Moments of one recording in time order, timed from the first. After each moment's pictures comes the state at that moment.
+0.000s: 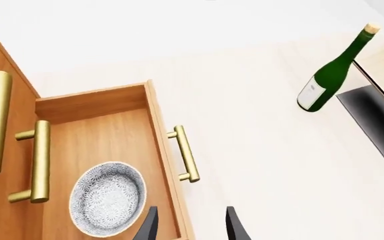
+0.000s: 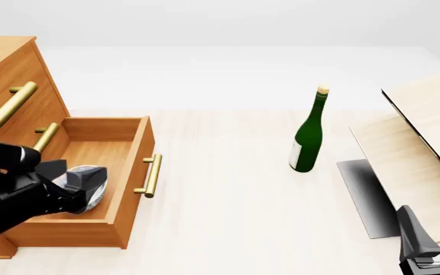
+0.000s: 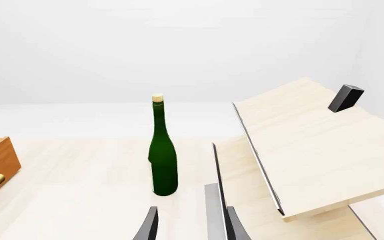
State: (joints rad) left arm -0.34 0.72 -0.58 0.42 -0.10; right arm 0.00 0.01 0.00 0.00 0.01
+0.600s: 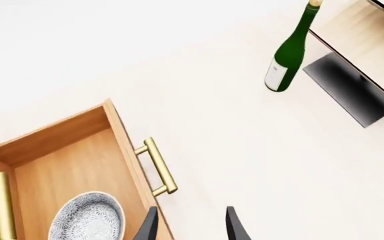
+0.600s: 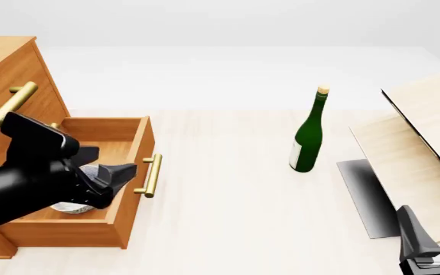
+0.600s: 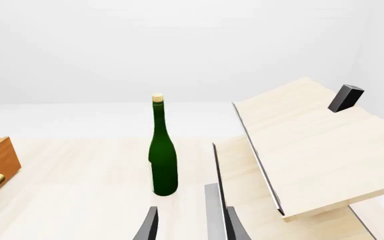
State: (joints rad) left arm -0.49 0.85 -0.70 0.45 0.00; right arm 0.00 0.01 0.00 0.00 0.01
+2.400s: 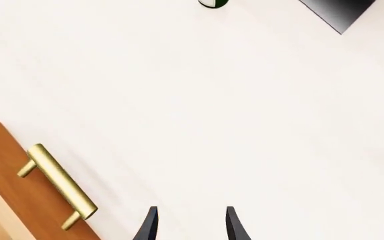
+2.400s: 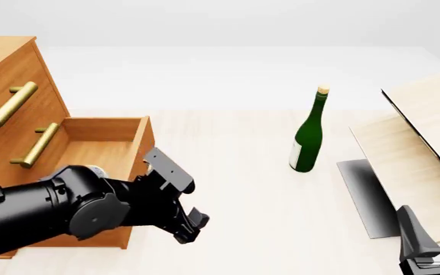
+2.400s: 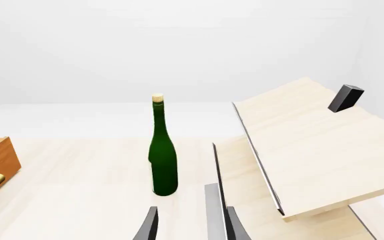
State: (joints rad) left arm -0.78 1.35 -0.78 0.38 0.01; right arm 0.00 0.01 0.00 0.00 0.01
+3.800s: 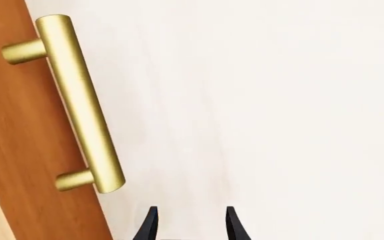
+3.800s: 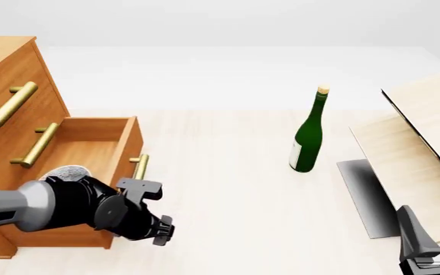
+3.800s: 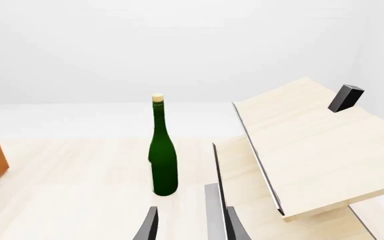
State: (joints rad) left arm -0.53 1.61 -0.68 0.38 -0.30; right arm 0.00 0.01 0.00 0.00 0.01
